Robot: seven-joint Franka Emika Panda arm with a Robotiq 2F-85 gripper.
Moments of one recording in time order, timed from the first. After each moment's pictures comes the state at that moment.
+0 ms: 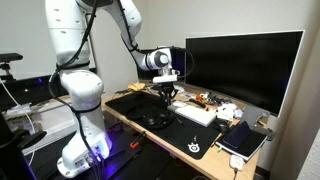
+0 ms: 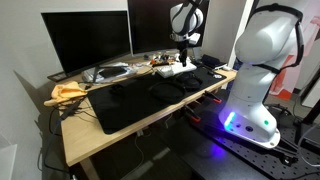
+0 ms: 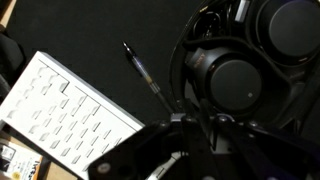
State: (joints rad) arm -0.13 0.01 -0.15 -2.51 -0.35 2.45 -0.42
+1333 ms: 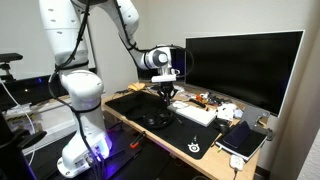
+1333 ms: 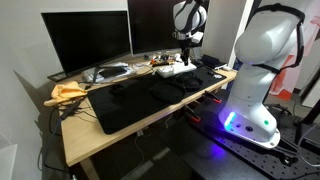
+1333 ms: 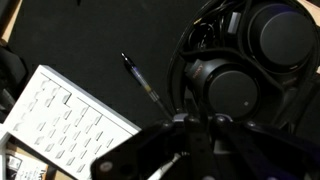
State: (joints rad) arm -0.14 -0.04 -0.16 -2.55 -0.34 2.45 -0.42
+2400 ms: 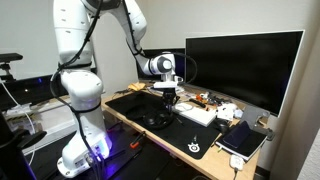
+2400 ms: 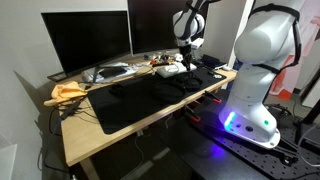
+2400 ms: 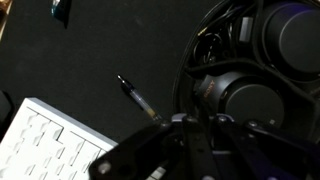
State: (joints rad) arm -0.16 0.09 -0.18 -2.50 -0.34 2.45 -0.35
